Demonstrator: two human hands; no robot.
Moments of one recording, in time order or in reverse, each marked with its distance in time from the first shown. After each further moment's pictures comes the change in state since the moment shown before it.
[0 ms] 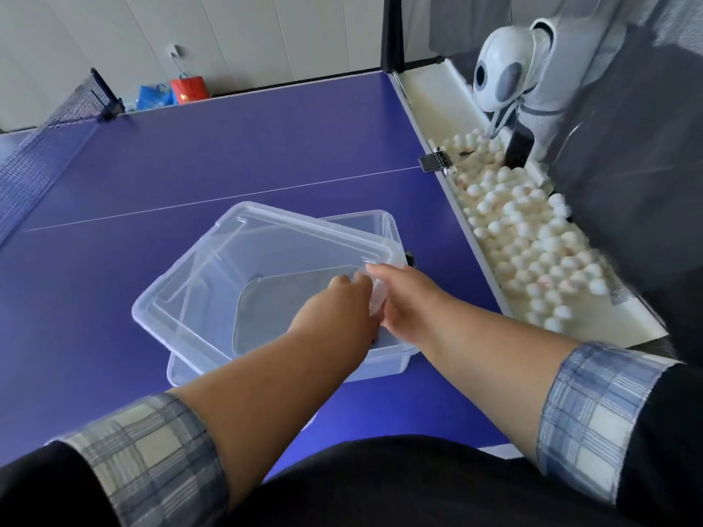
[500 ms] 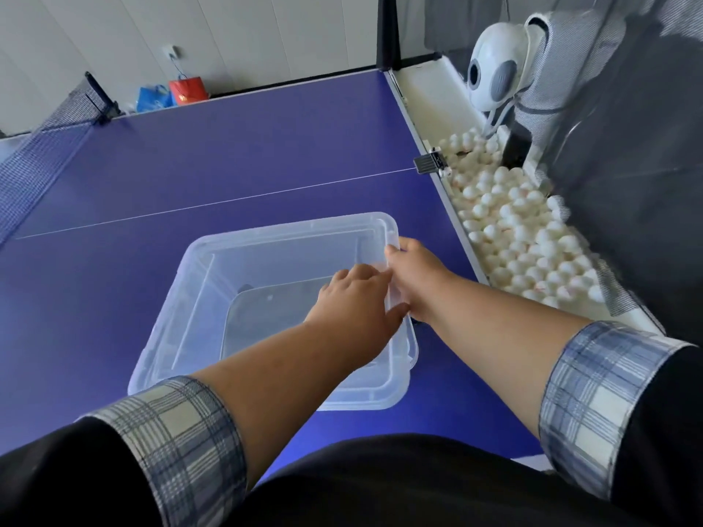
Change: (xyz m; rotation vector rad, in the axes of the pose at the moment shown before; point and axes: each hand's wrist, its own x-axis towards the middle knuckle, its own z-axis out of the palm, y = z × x) left_hand 0.041 0.030 0.004 -0.260 0.136 0.042; right_hand 0.037 -0.041 -0.034 -0.468 0.282 -0.164
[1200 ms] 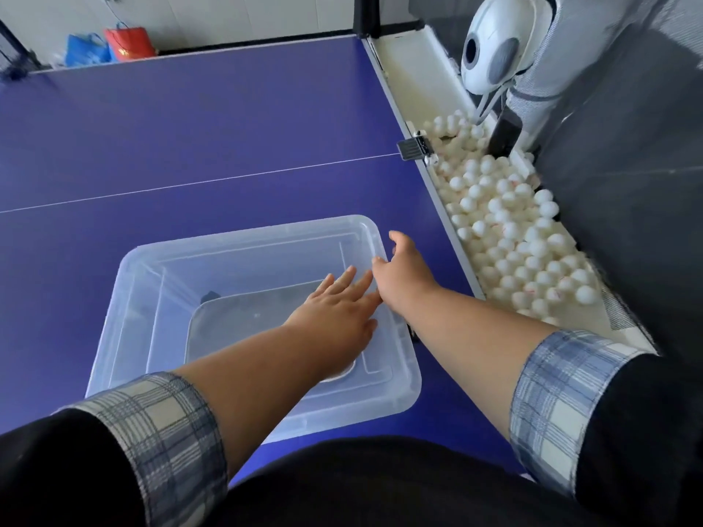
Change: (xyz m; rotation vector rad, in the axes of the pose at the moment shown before) left_hand 0.054 -0.066 0.045 0.170 -0.216 0.280; right_hand 0.063 0.011 0.017 -0.431 0.189 -0.096
